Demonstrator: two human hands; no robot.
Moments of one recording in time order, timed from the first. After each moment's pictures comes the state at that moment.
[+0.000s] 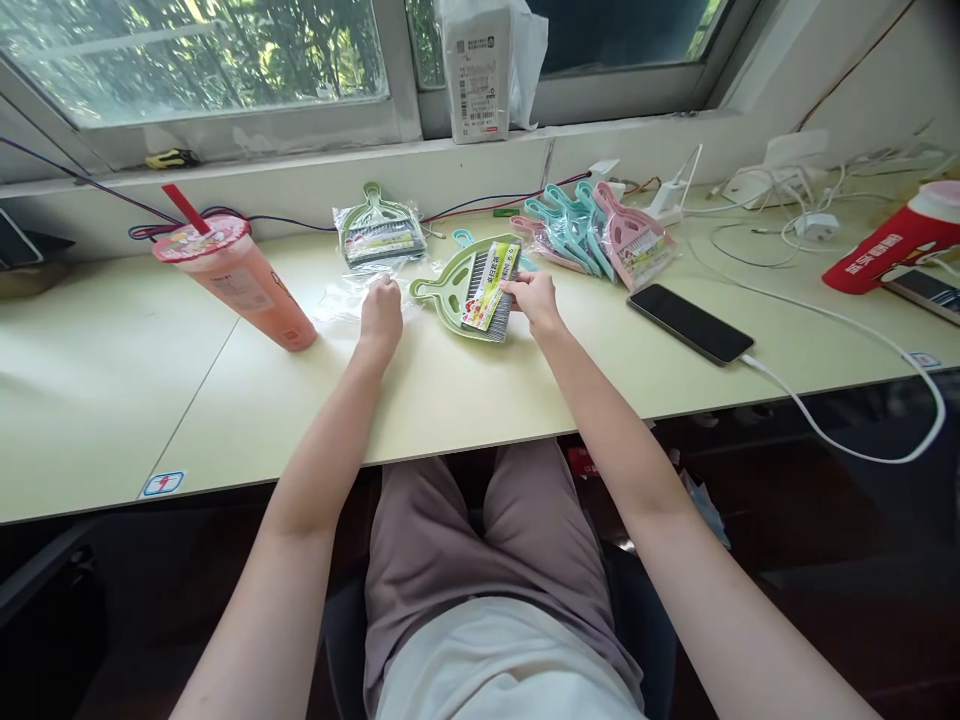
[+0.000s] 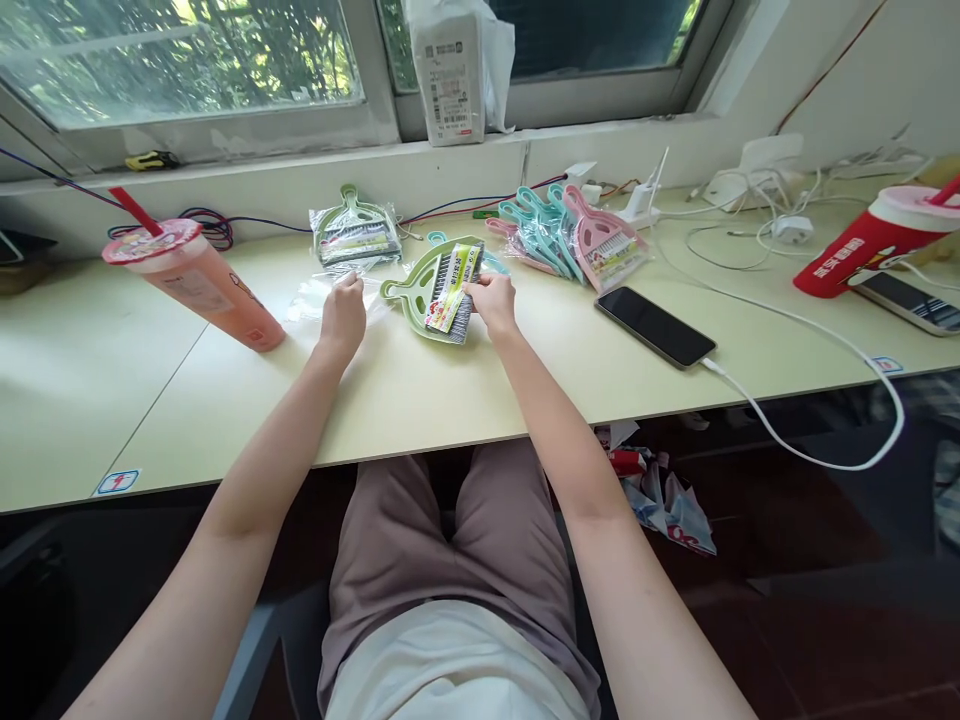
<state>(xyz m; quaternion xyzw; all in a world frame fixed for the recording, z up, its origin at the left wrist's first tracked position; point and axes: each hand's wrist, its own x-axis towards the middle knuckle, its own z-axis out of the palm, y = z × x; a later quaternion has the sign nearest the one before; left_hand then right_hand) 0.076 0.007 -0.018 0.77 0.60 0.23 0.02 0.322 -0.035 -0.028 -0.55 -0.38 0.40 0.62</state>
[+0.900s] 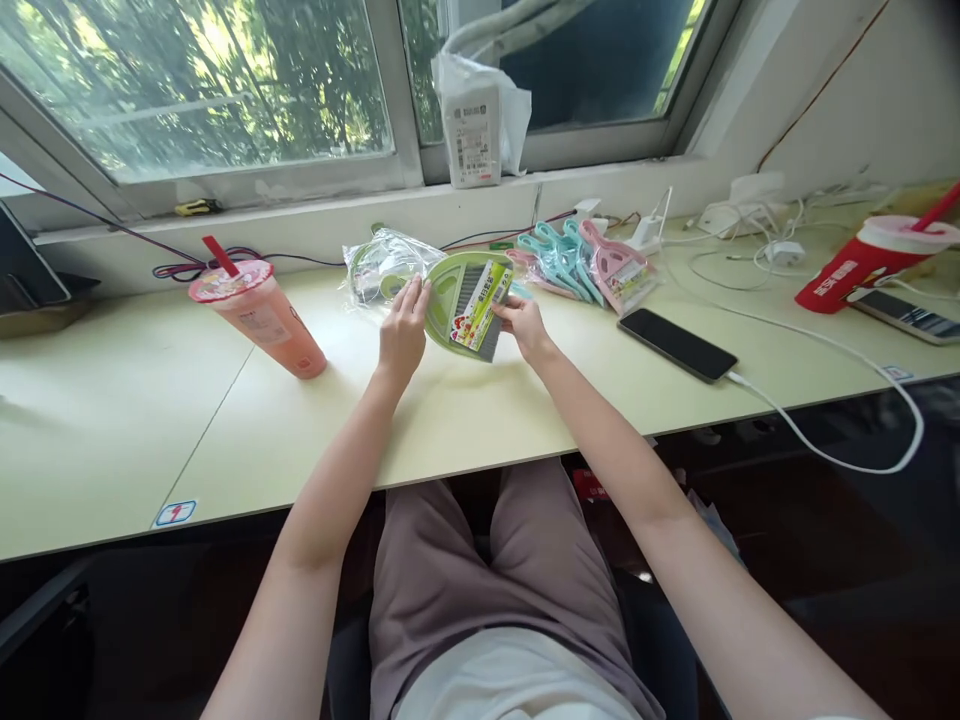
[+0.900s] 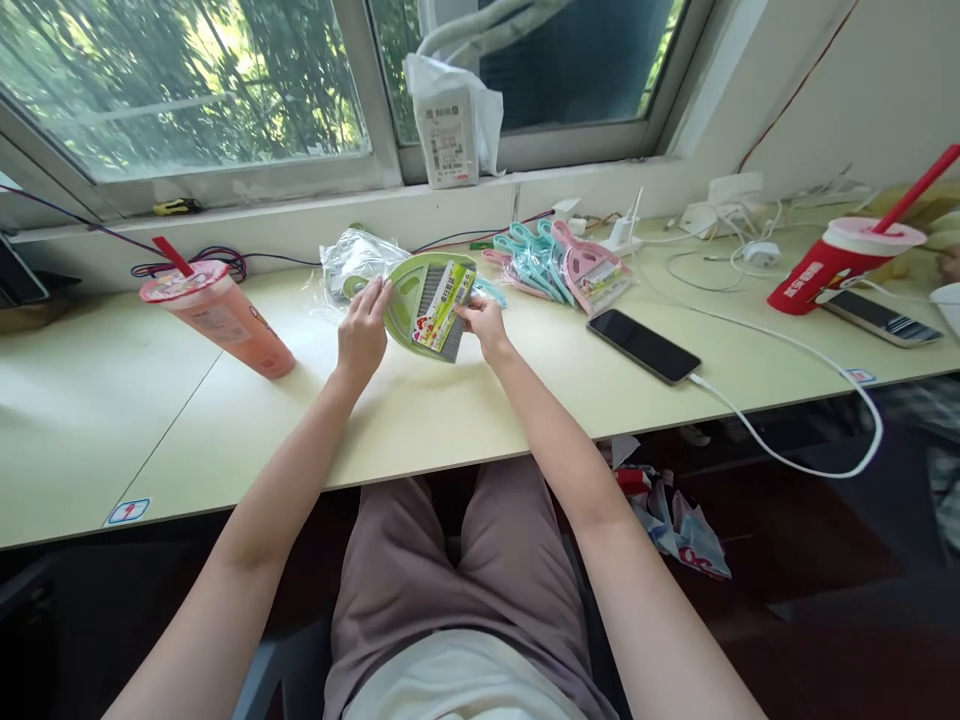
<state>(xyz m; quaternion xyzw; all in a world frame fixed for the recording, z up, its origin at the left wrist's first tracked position) 0.090 -0.015 -0.006 0.83 0.41 0.39 -0.07 0.310 -0.036 -0.023 -0.43 -0.40 0.48 0.65</state>
